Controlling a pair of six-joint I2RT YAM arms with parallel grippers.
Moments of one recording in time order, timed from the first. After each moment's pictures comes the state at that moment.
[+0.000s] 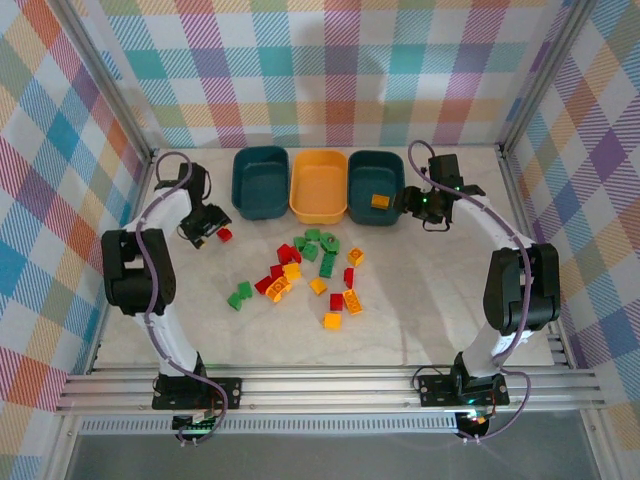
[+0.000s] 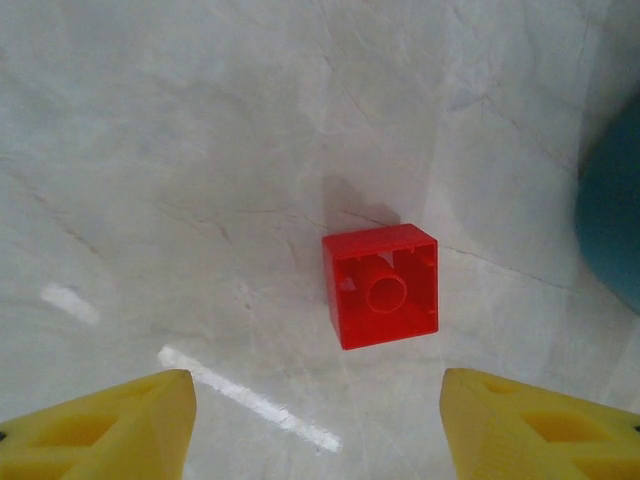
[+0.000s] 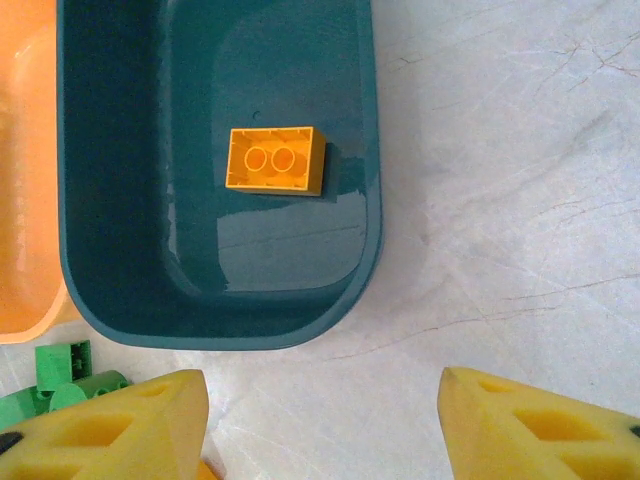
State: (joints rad) left arm 0.03 1.89 1.41 -0.85 0.04 -0.69; right arm 0.16 1.70 1.27 -0.51 -0.19 0.41
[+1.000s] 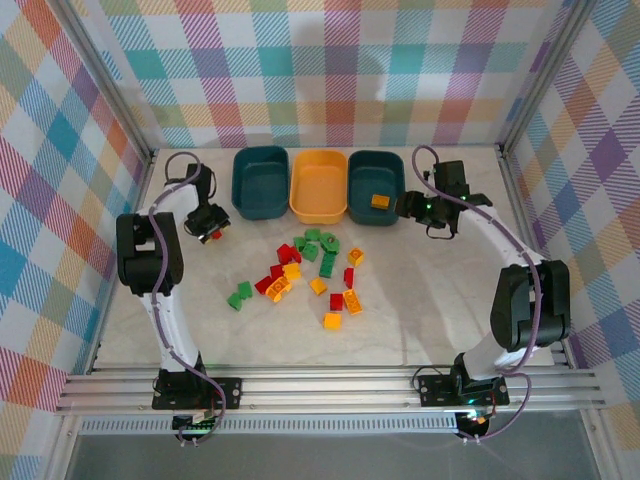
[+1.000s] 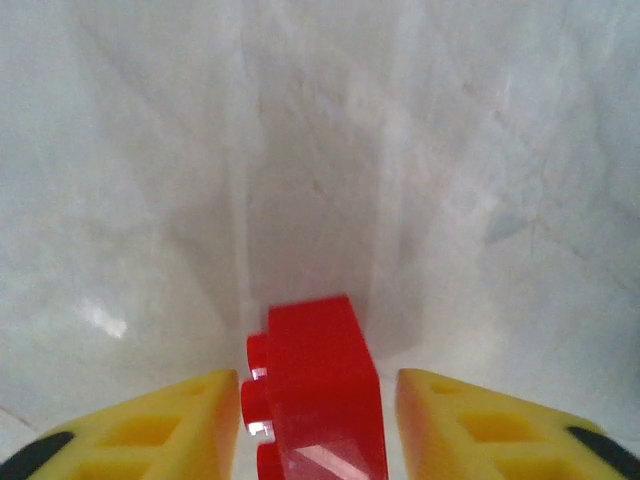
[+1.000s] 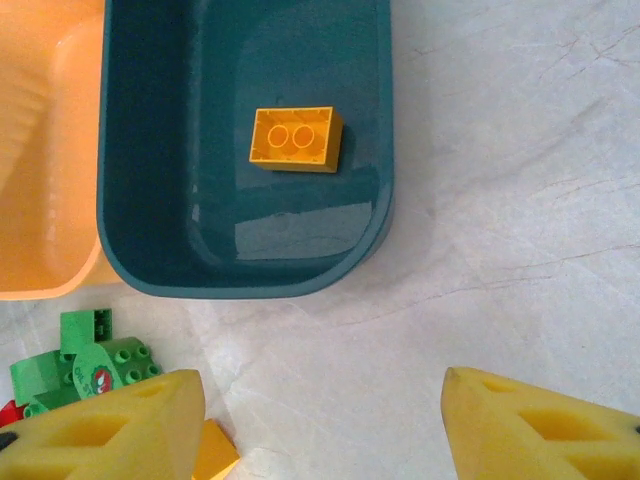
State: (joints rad) left arm 0.05 2.07 1.53 -0.82 -0.01 -0.65; right arm 0.16 1.58 1.17 -0.49 -0.22 0.39
